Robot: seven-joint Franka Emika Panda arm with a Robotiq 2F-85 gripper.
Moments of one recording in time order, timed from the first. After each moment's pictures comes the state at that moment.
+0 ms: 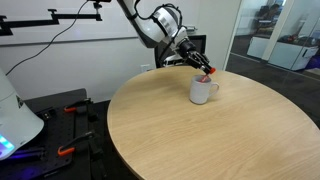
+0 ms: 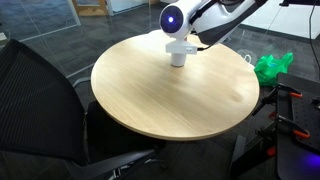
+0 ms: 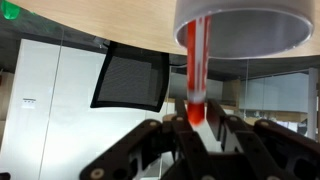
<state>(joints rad) 0.13 0.69 0.01 -1.70 -1.33 1.94 2.21</state>
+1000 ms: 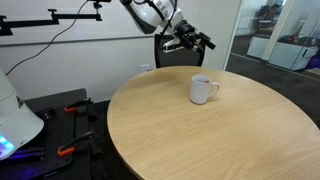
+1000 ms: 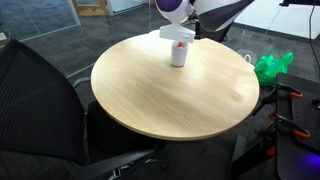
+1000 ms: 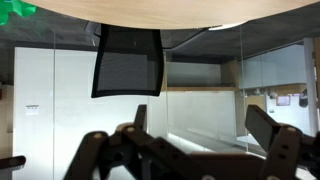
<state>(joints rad) 0.17 0.58 0.03 -1.71 -1.32 1.88 2.26</state>
